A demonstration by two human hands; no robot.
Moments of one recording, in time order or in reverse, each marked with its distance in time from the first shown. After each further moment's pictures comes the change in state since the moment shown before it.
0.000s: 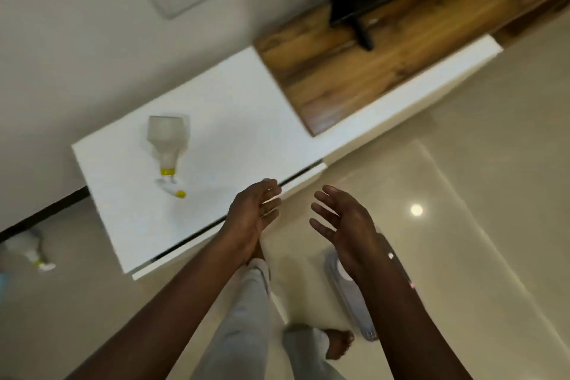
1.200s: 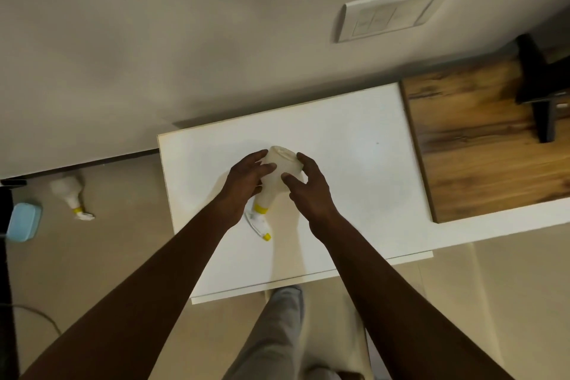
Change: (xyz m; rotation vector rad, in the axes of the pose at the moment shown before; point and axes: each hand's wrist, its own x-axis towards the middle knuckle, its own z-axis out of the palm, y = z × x) left_hand 0.169 0.176 -0.224 0.076 0.158 0.049; right_hand 0.147 0.031 0.354 -0.819 -0.252 -0.115
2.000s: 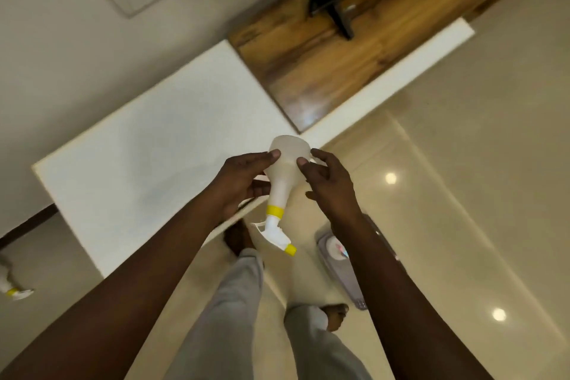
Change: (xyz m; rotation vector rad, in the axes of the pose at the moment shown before) left_hand -0.157 -0.073 0.211 0.237 -0.485 0.011; right_hand -0.204 0.133 -0.229 0.288 0.441 -0.011
